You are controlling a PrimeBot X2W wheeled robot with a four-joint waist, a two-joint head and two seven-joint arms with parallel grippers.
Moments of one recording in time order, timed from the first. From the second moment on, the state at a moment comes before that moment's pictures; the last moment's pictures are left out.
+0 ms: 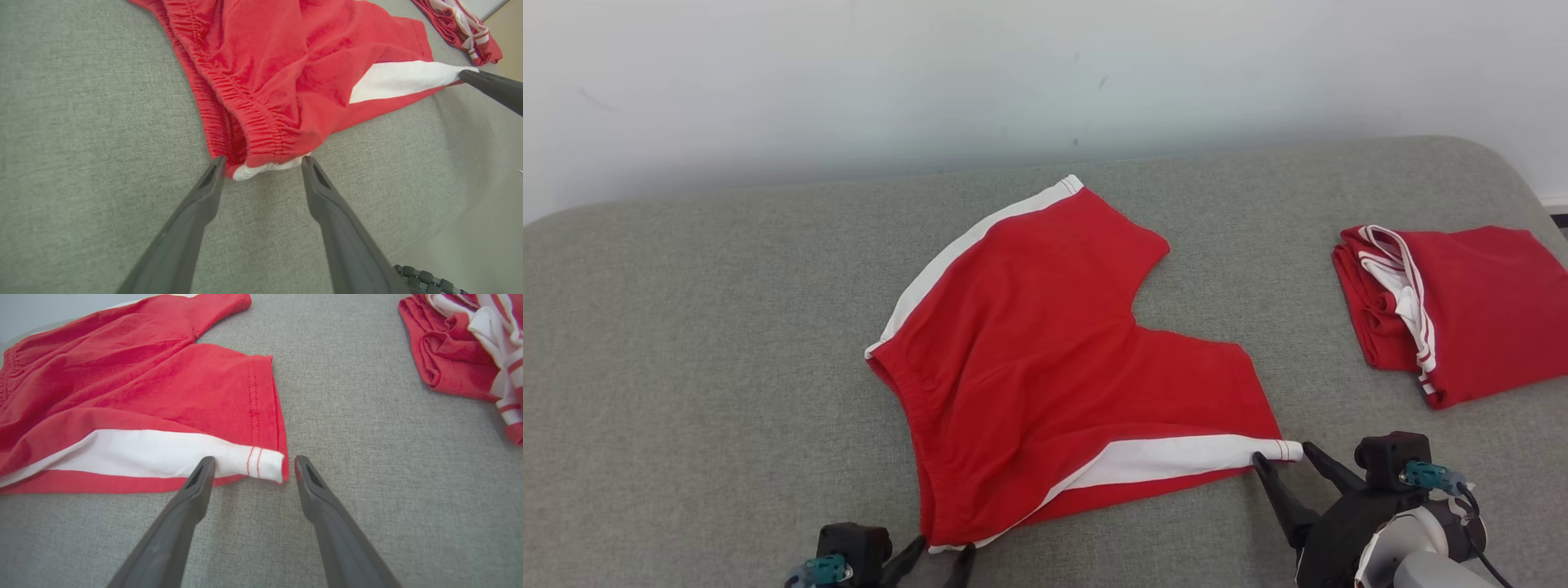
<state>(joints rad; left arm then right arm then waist) -0.08 0.25 -0.63 0.17 -0.50 0.11 0.17 -0.32 -0.41 0.72 0.49 0.88 -0.07 -0.15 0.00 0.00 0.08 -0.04</state>
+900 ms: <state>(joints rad) -0.11 0.27 -0.56 0.14 -0.49 0.10 0.17 -0.40 -0.41 0.74 0.47 0.89 -0.02 -0.07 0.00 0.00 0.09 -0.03</state>
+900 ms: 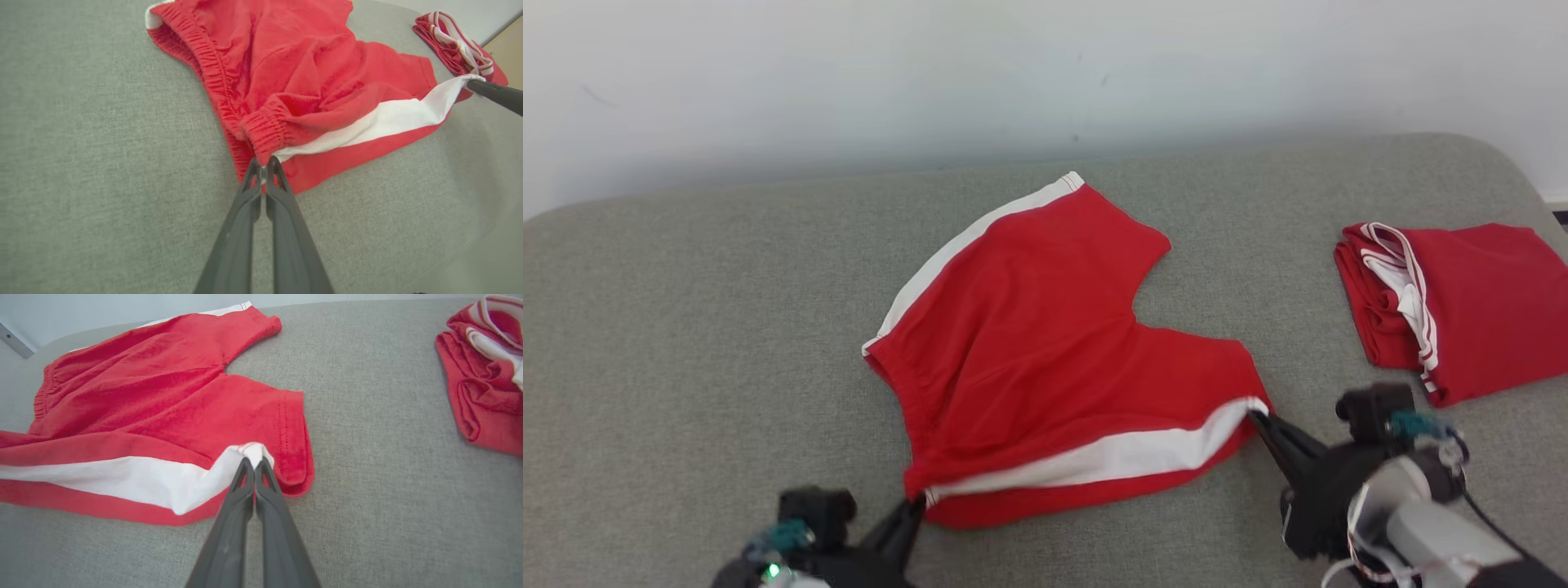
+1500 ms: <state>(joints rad) -0.97 0.28 -0.31 0.42 -0.82 -0.06 0.48 -1.29 -0.34 0.64 0.72 0.99 -0.03 0.45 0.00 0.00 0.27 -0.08</state>
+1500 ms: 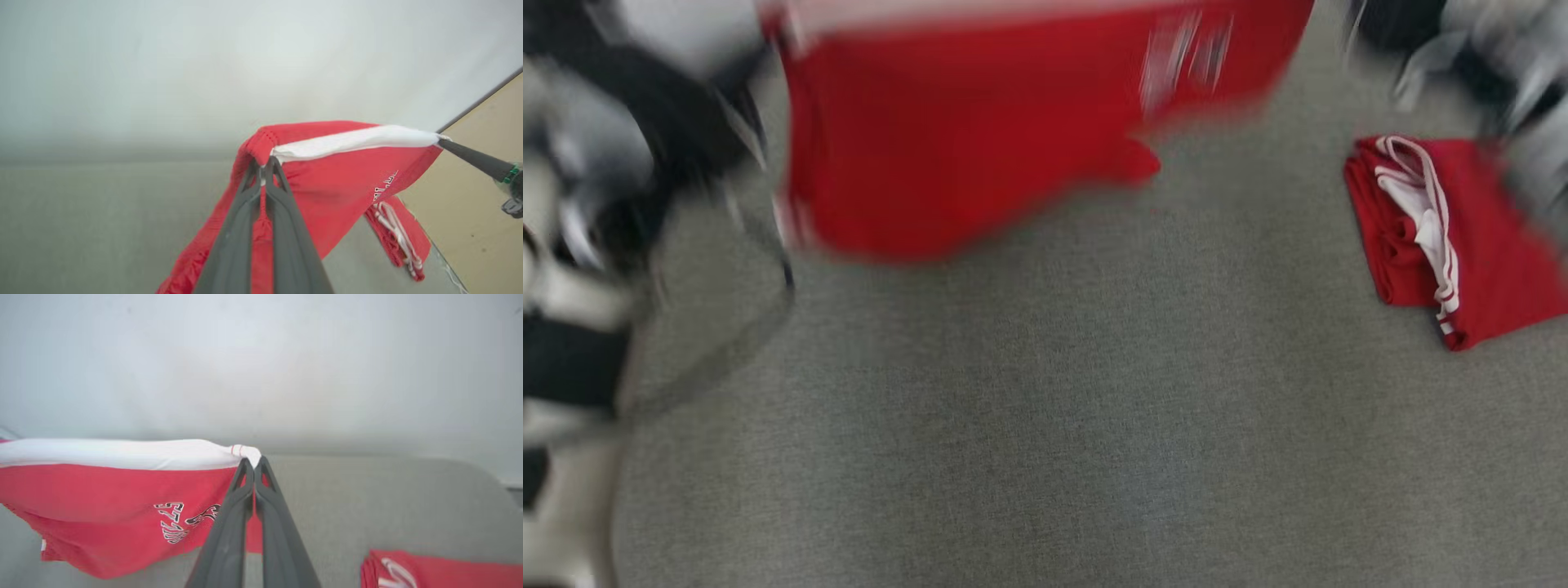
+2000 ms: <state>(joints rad) -1.00 0.25 -0.33 0.53 -0.72 -0.12 0.18 -1.19 -0.28 0.61 0.75 0.86 0.06 -0.12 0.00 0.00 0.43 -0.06</state>
